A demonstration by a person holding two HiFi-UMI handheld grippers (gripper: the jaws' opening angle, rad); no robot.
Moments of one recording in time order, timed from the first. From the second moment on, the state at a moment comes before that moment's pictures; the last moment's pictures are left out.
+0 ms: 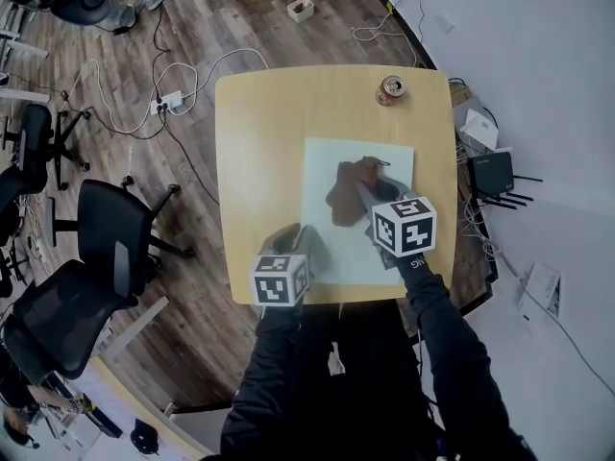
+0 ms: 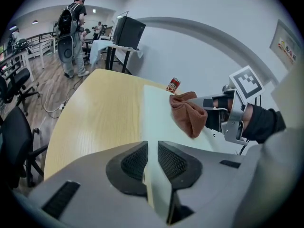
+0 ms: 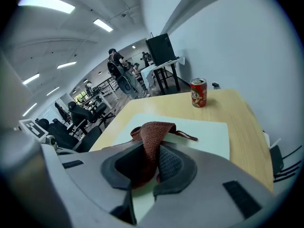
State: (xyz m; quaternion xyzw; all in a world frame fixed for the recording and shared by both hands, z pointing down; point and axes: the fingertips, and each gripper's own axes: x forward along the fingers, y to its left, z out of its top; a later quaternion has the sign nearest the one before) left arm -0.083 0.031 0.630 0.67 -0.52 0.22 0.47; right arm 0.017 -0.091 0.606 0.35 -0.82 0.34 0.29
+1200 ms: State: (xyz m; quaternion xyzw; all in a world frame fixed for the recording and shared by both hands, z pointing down) left arm -0.083 0.031 0.631 0.68 -0.52 0.22 0.47; right arm 0.132 -0.086 0.572 0.40 -0.80 0.37 0.26
